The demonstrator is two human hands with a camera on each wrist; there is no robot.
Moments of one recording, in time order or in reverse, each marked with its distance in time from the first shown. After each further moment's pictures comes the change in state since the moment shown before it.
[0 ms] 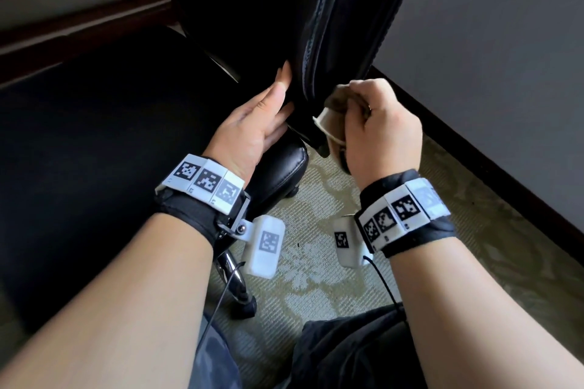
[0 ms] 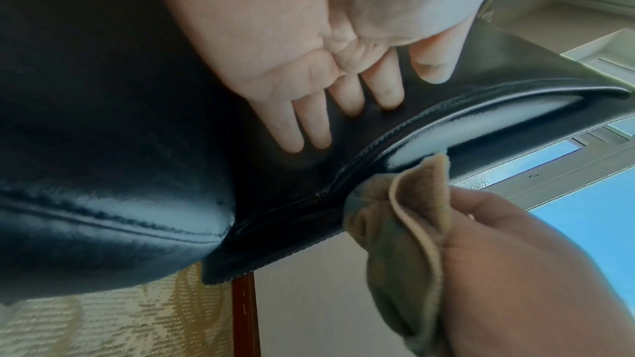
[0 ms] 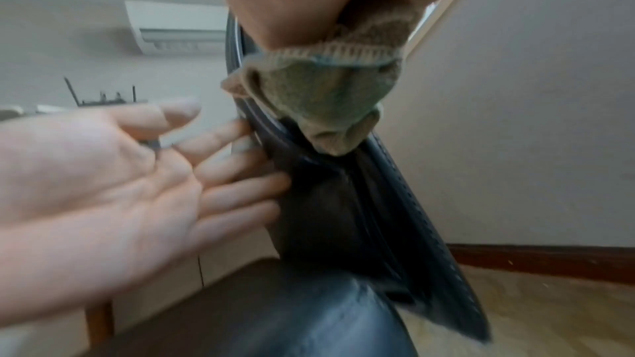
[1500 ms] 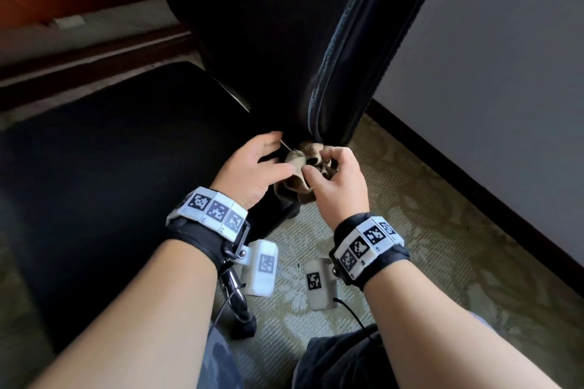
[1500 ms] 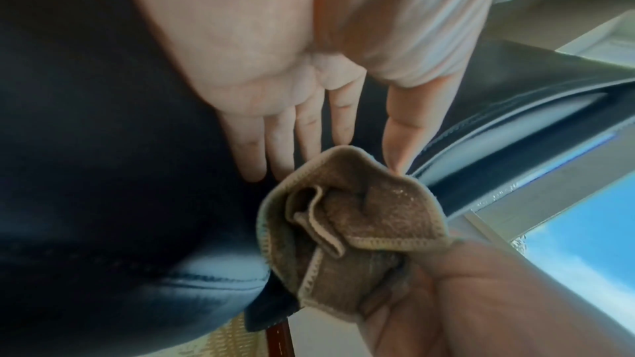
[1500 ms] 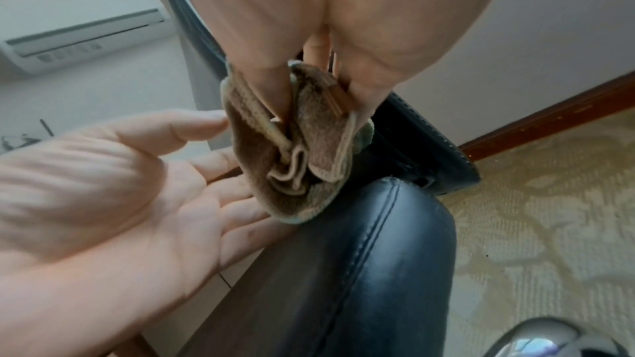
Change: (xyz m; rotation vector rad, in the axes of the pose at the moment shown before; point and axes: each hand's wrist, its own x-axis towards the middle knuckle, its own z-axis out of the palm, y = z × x) left_hand -0.024 0.008 -0.015 0.331 0.052 -0.076; right_hand -0.036 -0.004 0.041 0.377 -0.249 0.349
